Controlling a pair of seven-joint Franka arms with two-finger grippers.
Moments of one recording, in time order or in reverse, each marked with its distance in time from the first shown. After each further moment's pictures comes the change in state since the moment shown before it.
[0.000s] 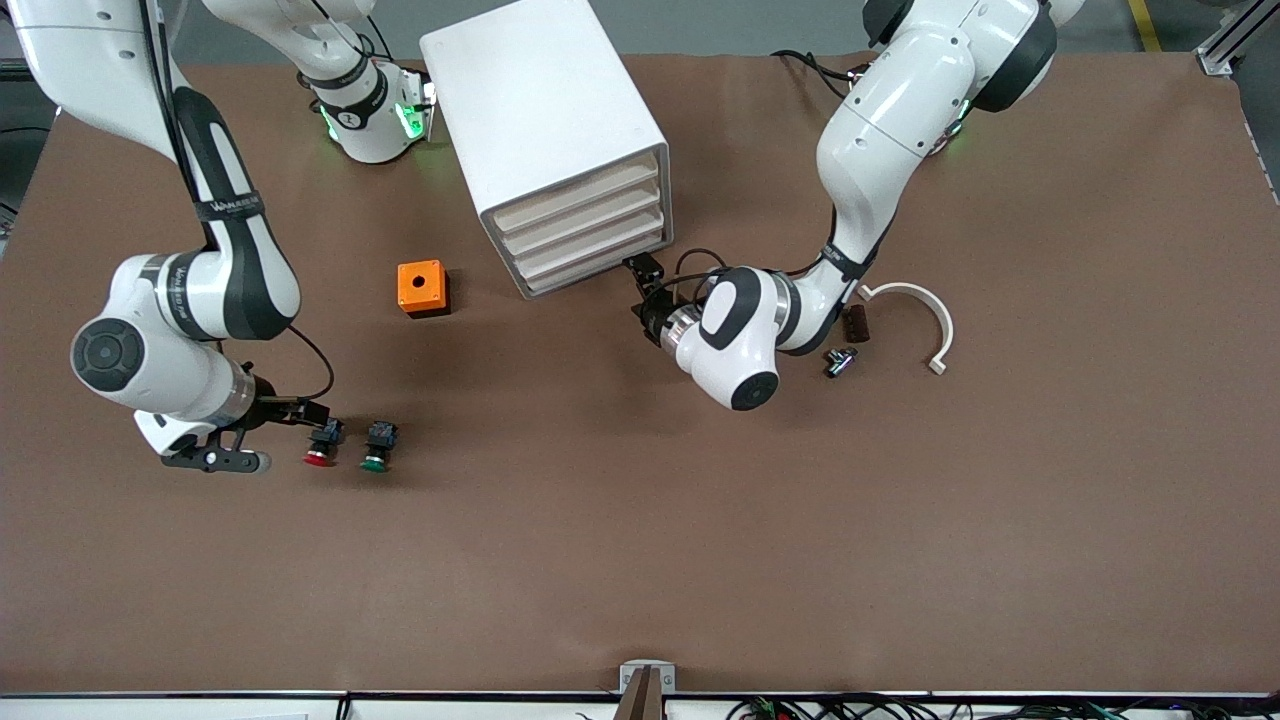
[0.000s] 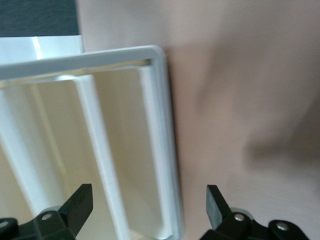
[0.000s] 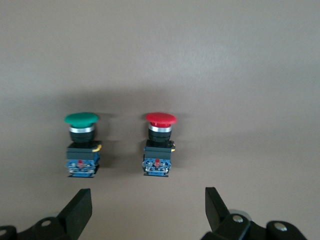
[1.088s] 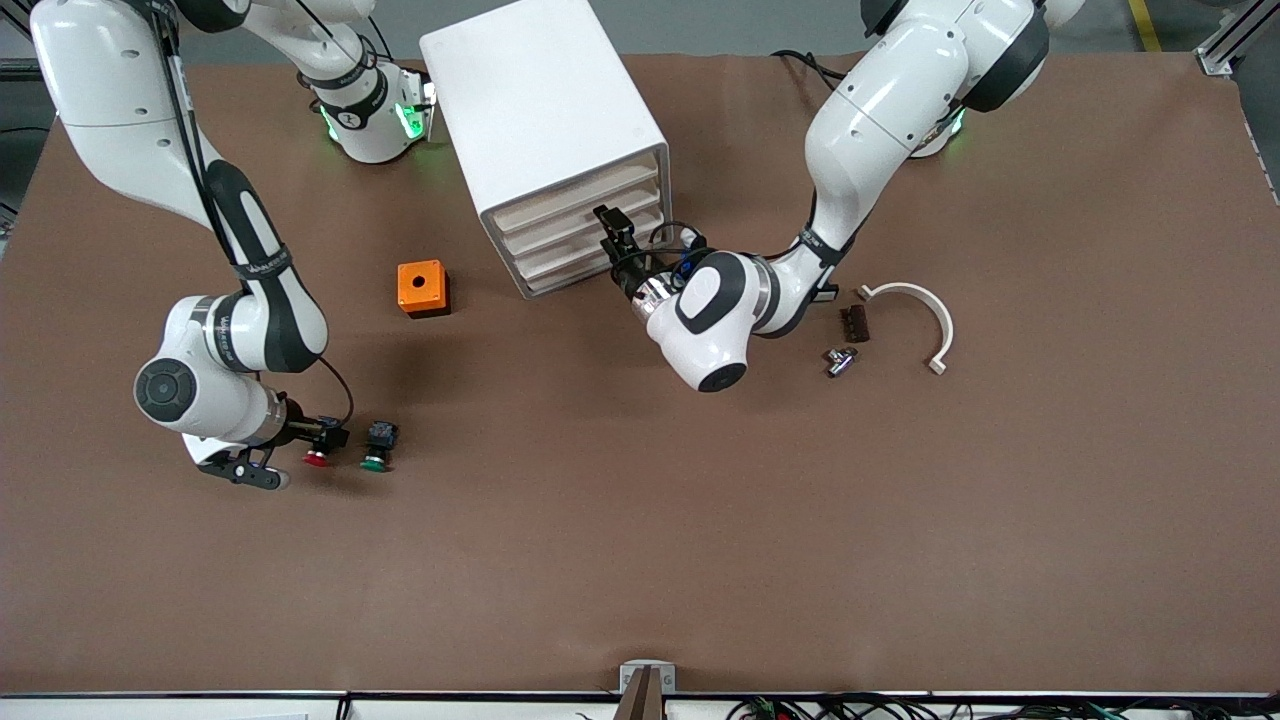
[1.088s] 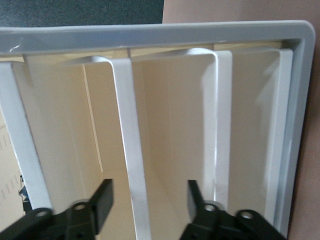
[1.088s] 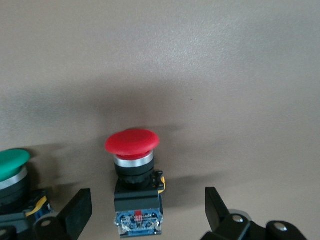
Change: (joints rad) left arm -0.004 -0.001 -0.075 0.018 -0.100 -0.150 -0.134; right arm -0.031 0.164 0.004 -0.003 0.003 0.159 0.138
